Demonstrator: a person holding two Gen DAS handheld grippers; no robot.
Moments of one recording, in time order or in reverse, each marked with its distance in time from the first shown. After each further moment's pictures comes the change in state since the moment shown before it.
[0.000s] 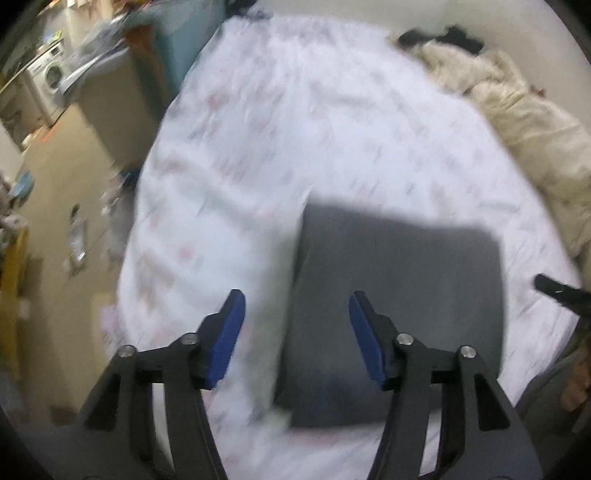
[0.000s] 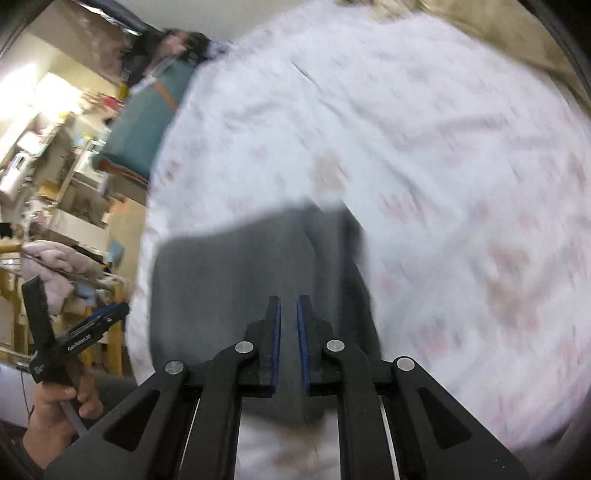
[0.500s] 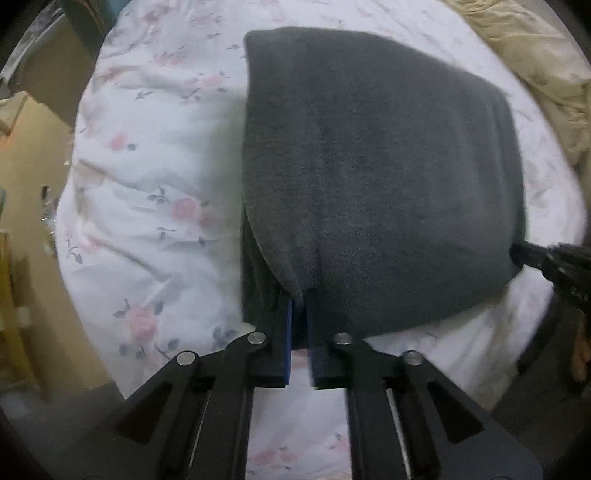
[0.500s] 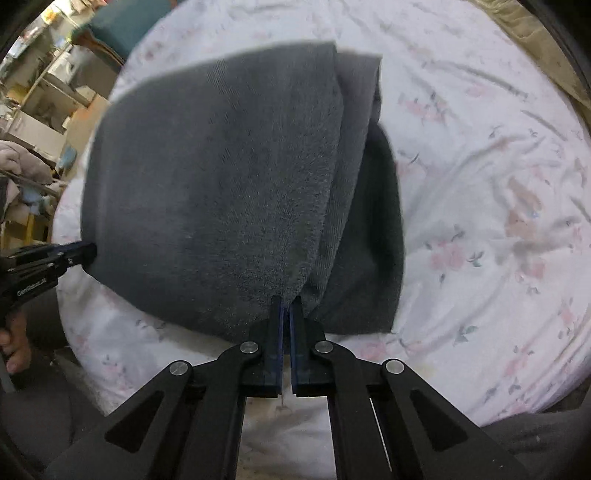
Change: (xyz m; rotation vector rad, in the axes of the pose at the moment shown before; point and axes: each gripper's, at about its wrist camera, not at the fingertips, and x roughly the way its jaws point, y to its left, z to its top) left arm 0.057 -0.010 -0.093 0.132 0.349 0.007; right arm 0.067 0.013 -0.089 -0.170 0.312 -0.250
